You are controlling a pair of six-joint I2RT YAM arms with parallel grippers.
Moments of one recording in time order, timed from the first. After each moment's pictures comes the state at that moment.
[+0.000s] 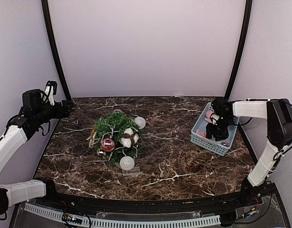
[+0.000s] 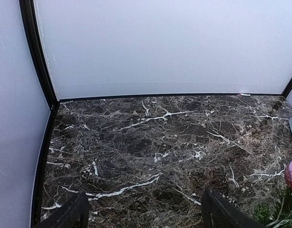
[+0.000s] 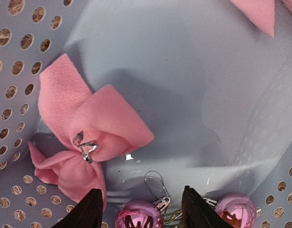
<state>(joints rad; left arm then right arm) -0.03 0.93 0.80 -0.23 0.14 -0.05 0.23 1.70 1.09 -0.73 -0.03 0.30</state>
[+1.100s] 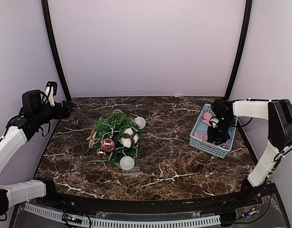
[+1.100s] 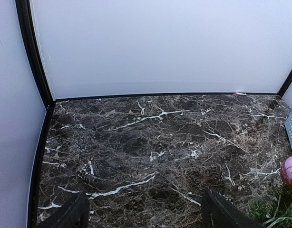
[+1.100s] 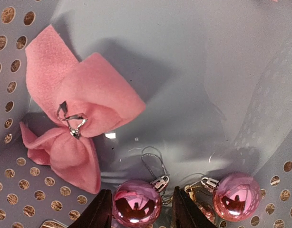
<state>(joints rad) -0.03 0.92 0.79 -0.23 0.16 -0.06 0.25 1.68 1.09 -0.87 -0.07 0.28</state>
